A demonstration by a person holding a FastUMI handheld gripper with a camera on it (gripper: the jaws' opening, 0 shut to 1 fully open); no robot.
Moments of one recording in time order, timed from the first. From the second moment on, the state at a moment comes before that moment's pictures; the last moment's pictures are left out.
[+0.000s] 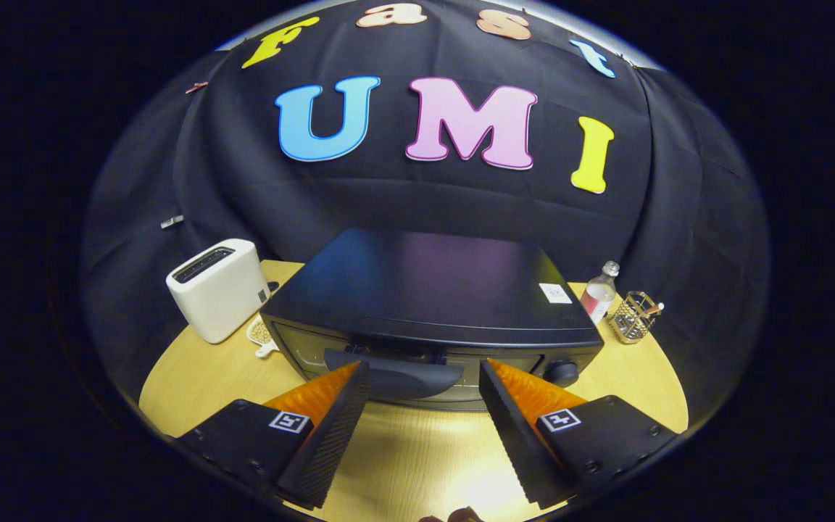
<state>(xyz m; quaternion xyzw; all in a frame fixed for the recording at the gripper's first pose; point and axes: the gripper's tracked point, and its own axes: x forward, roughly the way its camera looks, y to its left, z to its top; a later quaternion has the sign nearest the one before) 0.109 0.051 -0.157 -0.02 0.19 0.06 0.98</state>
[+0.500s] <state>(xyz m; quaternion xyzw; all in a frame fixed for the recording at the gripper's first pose) 0.041 -0.036 -0.057 -0.04 0.07 0.02 1.00</state>
